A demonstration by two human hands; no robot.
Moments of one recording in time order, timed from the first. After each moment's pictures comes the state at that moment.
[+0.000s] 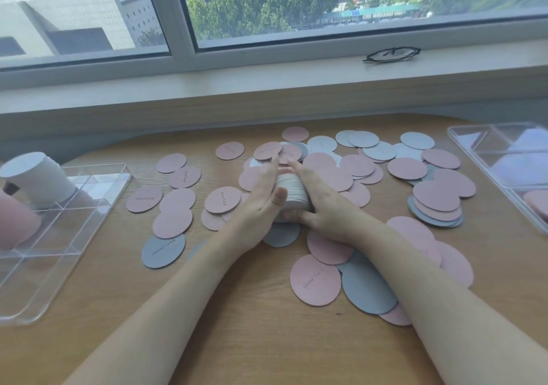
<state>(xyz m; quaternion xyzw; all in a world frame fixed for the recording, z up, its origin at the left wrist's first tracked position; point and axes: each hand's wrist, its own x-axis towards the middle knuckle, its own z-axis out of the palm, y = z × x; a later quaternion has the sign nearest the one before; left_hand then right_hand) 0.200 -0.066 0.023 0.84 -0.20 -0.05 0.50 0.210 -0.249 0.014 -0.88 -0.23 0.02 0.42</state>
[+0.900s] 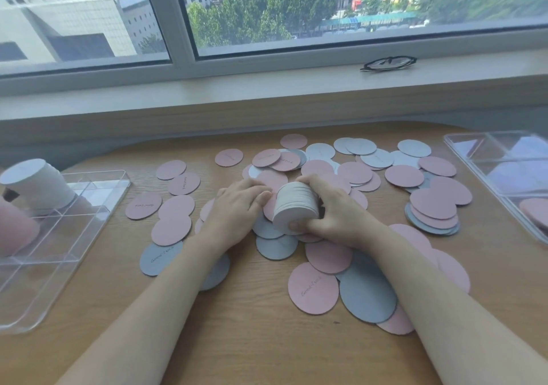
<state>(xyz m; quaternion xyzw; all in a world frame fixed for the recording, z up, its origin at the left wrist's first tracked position) 0.243 -0.034 0.002 0.96 -0.17 0.07 0.23 0.205 -0.262 0.027 -0.88 -0.20 -0.01 0.42</state>
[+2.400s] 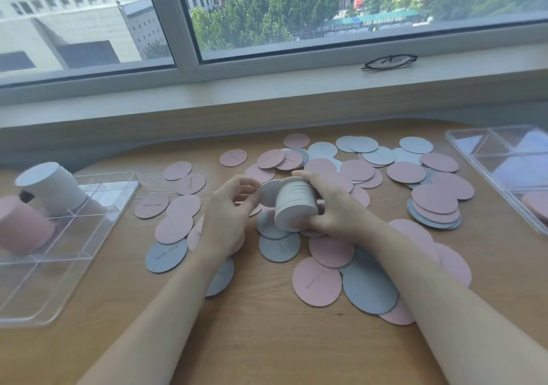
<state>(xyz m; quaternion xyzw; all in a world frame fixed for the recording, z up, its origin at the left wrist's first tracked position) 0.208 -0.036 0.014 0.81 -0.08 0.12 0.57 0.206 -0.258 0.022 -0.87 -0.19 0.01 0.46</state>
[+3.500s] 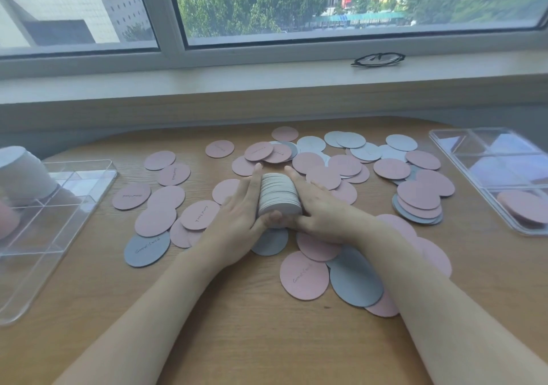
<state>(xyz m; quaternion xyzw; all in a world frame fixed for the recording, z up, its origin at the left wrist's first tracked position) 0.194 -0.052 0.006 0.93 -0.21 0.03 0.31 0.197 -0.255 0.033 -0.93 -0.20 0.10 0.28</state>
